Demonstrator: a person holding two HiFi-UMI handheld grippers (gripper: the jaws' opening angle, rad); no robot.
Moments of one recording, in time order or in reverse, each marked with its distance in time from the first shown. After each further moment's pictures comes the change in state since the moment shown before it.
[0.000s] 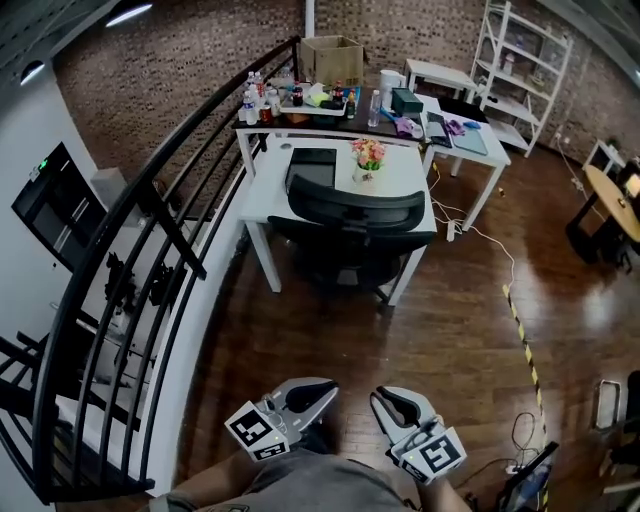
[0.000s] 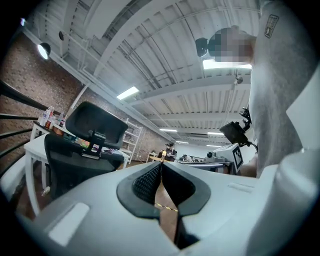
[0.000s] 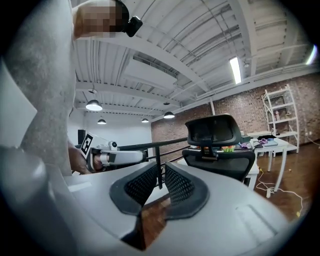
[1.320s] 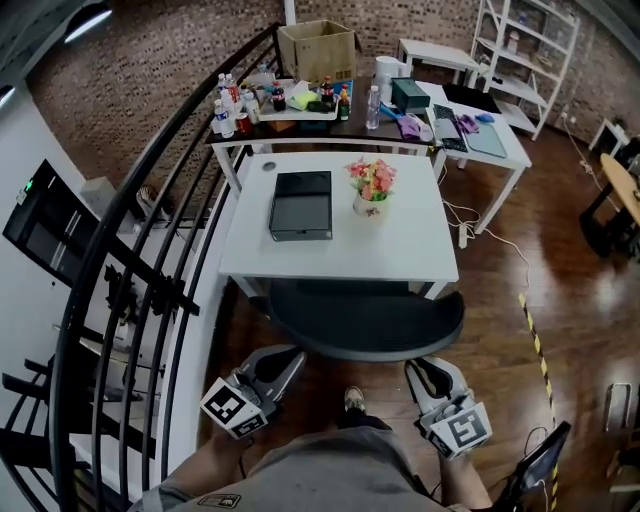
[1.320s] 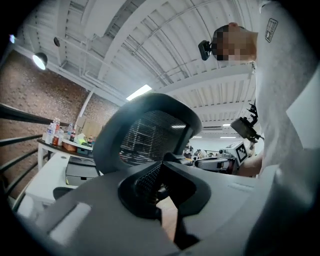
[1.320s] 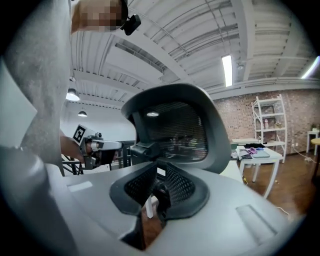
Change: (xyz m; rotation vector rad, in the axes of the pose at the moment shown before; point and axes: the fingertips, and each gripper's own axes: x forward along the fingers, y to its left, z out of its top) left arm 0.095 0.314 0.076 0.089 0.036 0.144; right arm 0.178 -0.266 0.040 -0.026 0.013 -0.184
